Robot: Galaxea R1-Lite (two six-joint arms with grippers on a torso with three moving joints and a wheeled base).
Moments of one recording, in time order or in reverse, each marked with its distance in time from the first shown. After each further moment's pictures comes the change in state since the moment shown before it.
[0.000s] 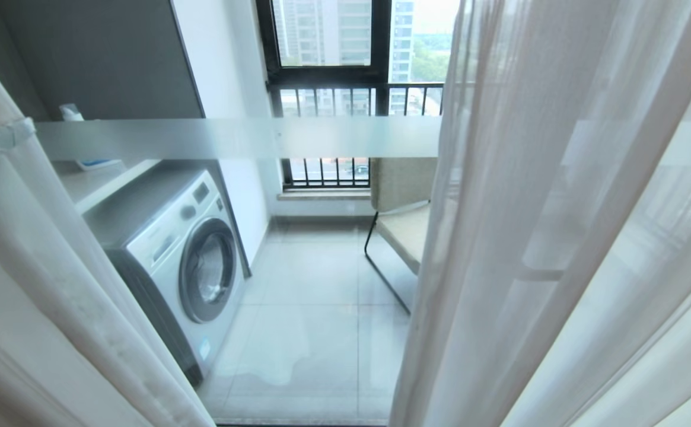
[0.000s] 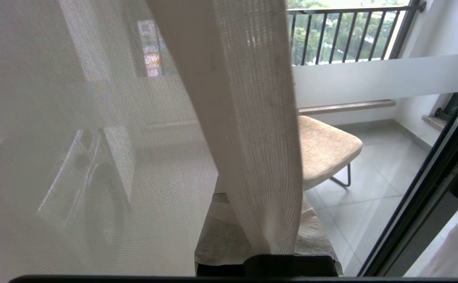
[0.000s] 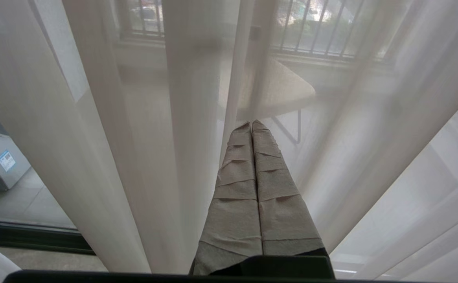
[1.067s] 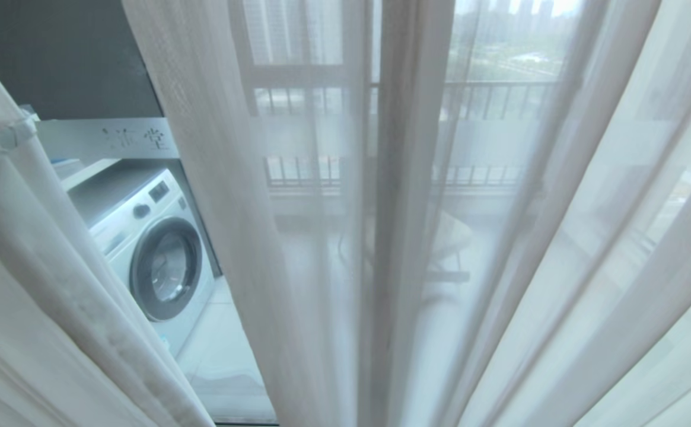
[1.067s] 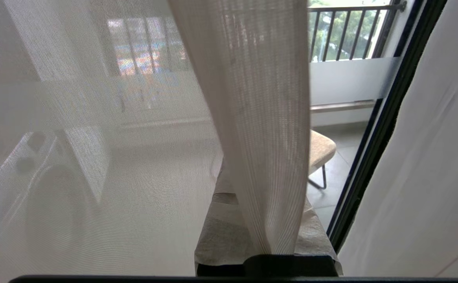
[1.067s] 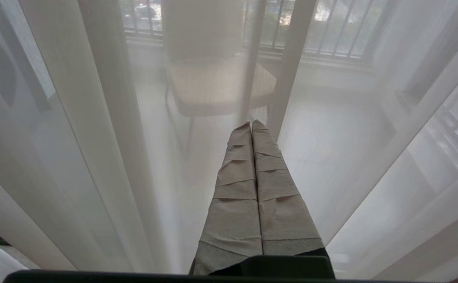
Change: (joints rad) left arm 0.000 0.005 0.000 0.000 0.000 0.000; right arm 0.000 0.000 0.000 0.000 0.000 0.000
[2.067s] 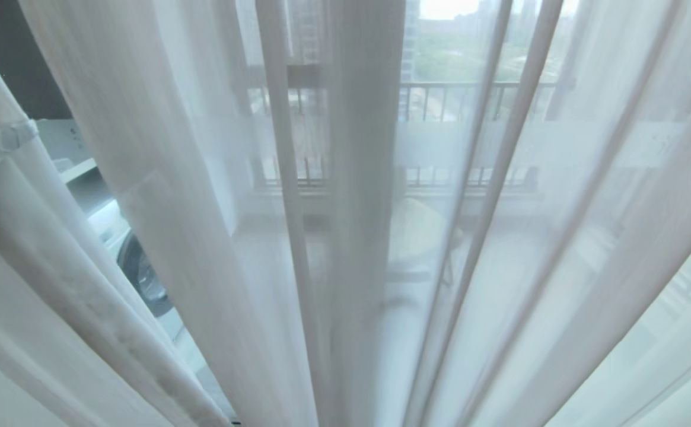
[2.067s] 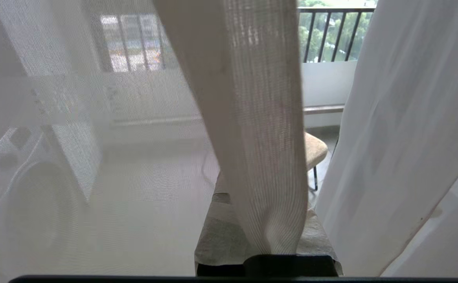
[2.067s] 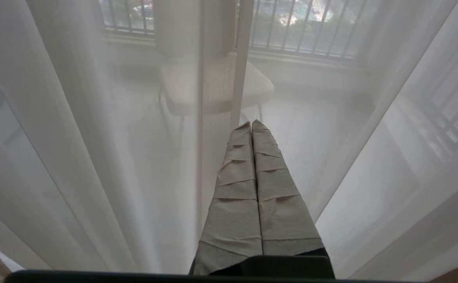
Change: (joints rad) left arm 0.000 0.009 0.000 -0.003 0.004 -0.013; right arm -0.001 0.000 0.000 0.000 0.000 0.000
